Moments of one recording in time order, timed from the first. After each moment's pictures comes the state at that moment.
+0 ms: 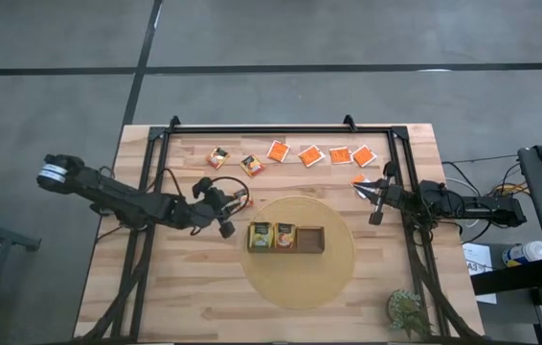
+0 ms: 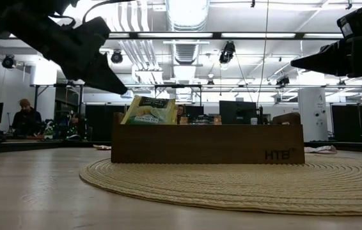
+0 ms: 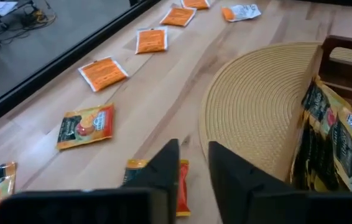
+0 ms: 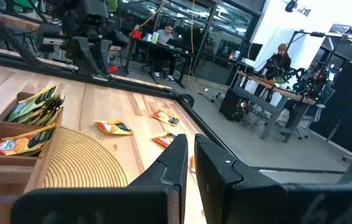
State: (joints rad) left arm -0.22 1.16 0.52 0.05 -0.65 -0.37; right arm -0.01 0.02 0.03 0.01 0.32 -0.29
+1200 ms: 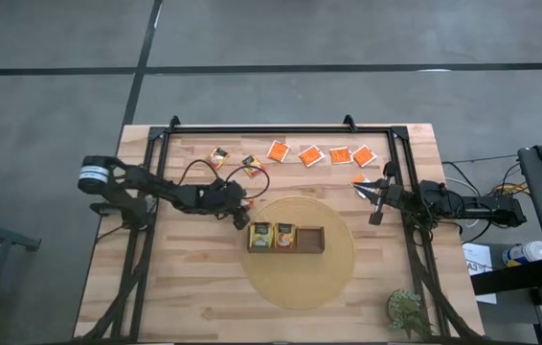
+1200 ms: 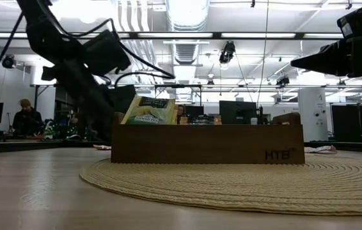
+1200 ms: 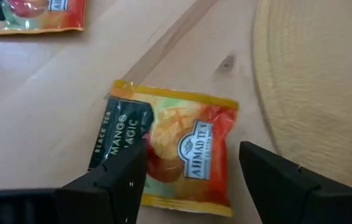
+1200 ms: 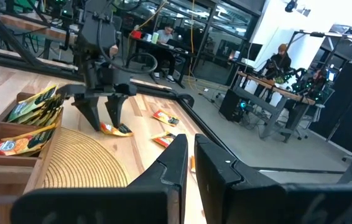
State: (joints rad) left arm 0.06 1.56 0.57 0.13 -0.29 -0.50; right arm -0.01 0.02 0.03 0.01 0.32 -0.29
